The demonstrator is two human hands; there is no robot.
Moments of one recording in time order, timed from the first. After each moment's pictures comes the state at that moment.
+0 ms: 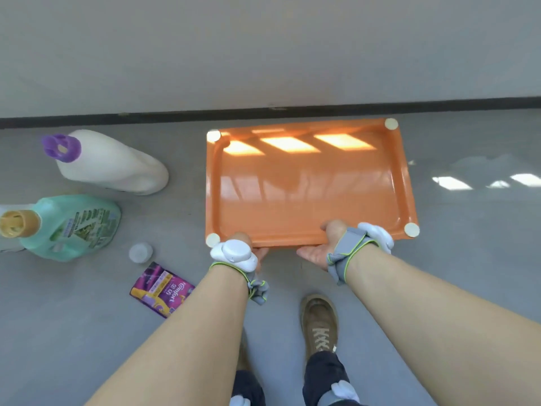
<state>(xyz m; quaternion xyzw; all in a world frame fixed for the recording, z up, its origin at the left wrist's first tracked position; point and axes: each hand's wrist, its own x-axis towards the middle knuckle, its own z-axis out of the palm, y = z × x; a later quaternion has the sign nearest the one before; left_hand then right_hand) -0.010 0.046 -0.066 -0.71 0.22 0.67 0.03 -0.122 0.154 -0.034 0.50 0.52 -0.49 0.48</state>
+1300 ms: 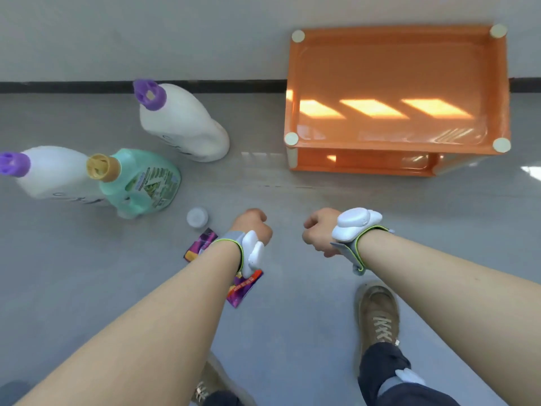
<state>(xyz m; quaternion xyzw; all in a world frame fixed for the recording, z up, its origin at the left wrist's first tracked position) 0.106 -0.016 -0.051 -0.52 0.69 0.39 0.34 -0.011 0.098 -0.036 -0.15 0.78 -0.08 0.60</state>
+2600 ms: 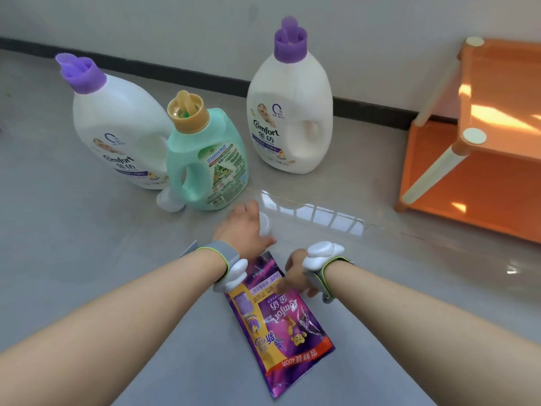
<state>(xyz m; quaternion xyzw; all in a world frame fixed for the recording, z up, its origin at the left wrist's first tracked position) 0.295 -0.175 -0.265 -0.47 0.85 0.18 0.12 0.180 -0.067 -0.256 -0.35 0.74 0.10 0.56</state>
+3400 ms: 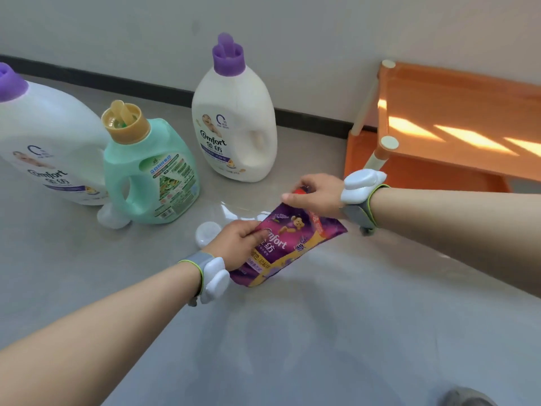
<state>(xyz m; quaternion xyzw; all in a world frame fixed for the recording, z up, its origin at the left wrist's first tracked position) 0.246 -0.124 -0.244 -0.37 0.73 0.58 0.00 0.050 -0.056 -0.172 -0.43 0.81 -0.14 0.38</state>
